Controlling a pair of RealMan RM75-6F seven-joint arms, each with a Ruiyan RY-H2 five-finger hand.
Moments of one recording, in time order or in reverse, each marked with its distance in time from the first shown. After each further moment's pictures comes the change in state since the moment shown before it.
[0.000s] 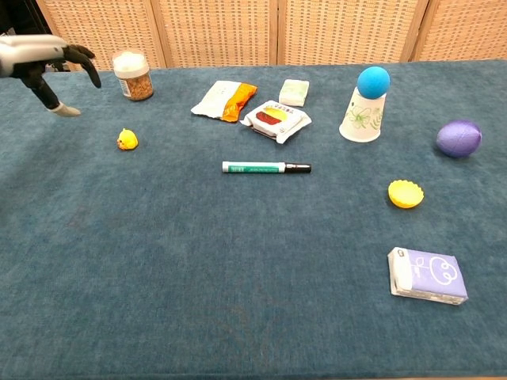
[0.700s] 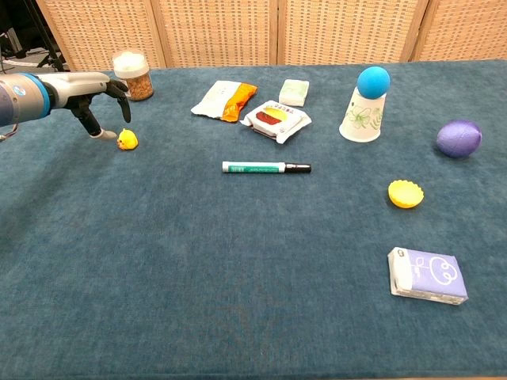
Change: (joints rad) left arm -0.098 -0.196 0.031 0.256 -0.026 -0.100 -0.036; right arm 0.001 0.001 0.009 0.020 0.035 -0.026 0.011
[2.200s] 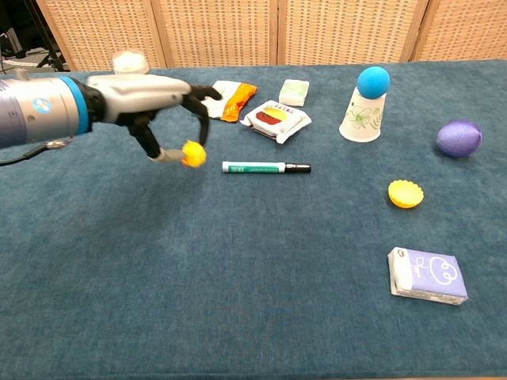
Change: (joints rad) left arm -0.006 0.131 0.081 -0.530 0.335 0.164 0.055; right arm -0.008 0.016 -0.003 -0.019 -0.016 0.014 0.028
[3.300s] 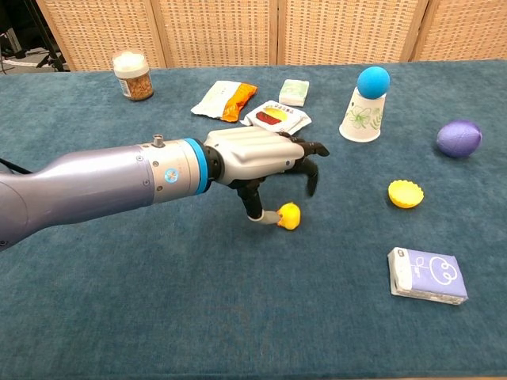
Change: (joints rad) left arm -0.150 -0.309 0.009 0.181 0.030 -0.027 0.074; right arm -0.010 0.015 0.008 0.002 0.011 0.006 0.031
